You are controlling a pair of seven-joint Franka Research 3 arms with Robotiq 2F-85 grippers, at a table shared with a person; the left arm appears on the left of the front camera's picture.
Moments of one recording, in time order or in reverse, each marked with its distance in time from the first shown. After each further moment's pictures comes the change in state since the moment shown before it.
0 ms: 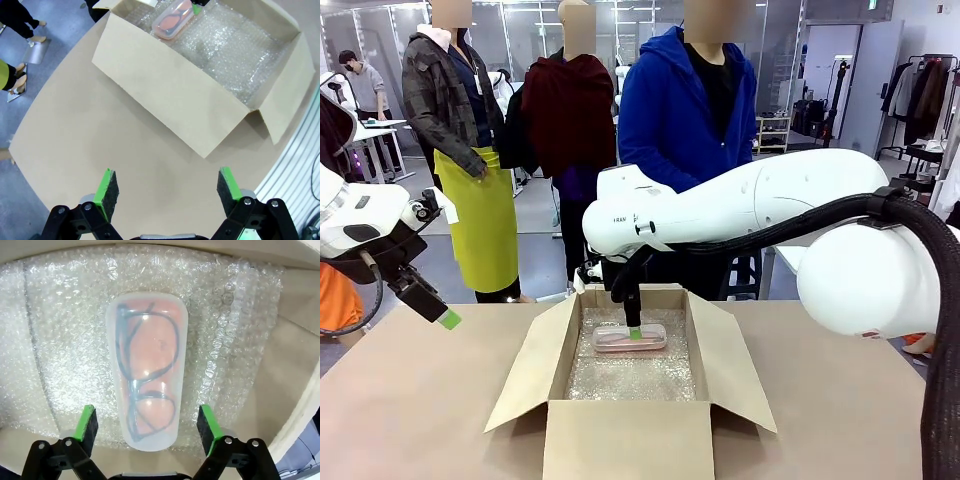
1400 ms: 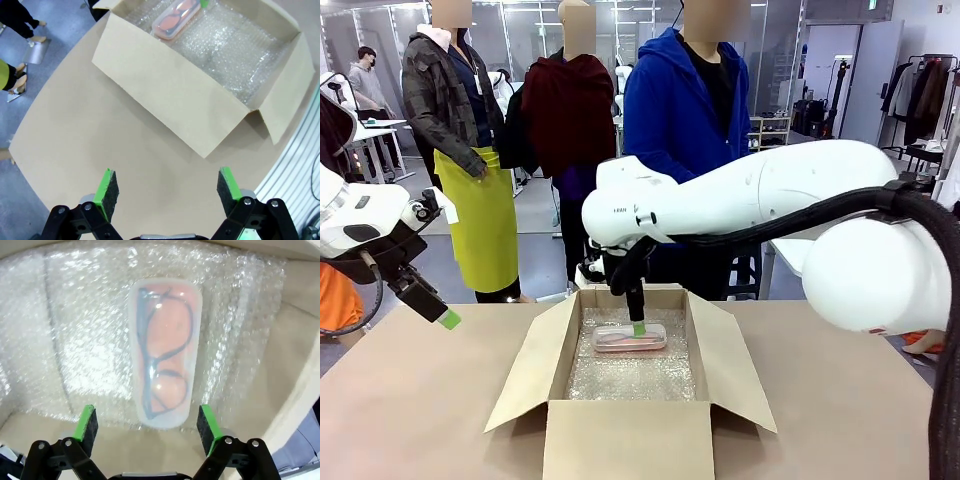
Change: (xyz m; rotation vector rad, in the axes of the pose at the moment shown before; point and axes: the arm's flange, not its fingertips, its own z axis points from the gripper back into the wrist) left arm 0.000 0.000 0.000 0.000 0.000 0.000; right arm -0.008 0.012 0.028 0.026 0.037 -0.001
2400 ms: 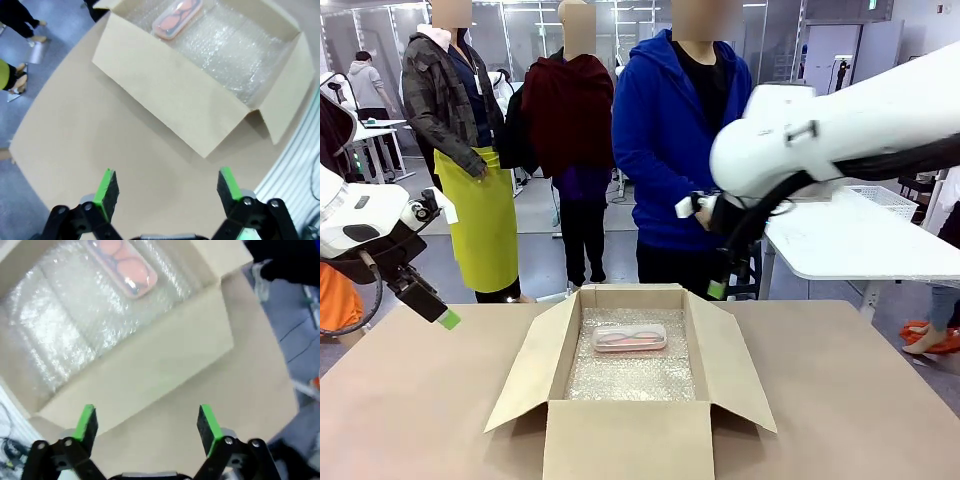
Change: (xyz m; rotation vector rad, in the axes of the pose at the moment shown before) left arm 0.000 0.000 0.000 0.001 0.000 0.001; right arm -0.221 0.118 0.075 -0.126 -0.343 -0.684
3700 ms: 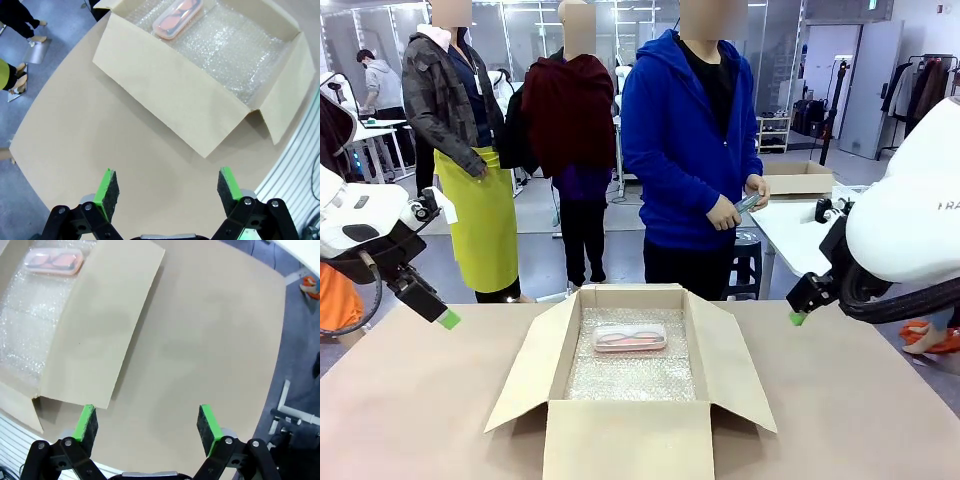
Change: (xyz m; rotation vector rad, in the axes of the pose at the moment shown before) left arm 0.000 0.000 0.000 0.000 0.000 0.000; right arm -0.172 0.046 0.035 -0.153 -0.207 -0.578
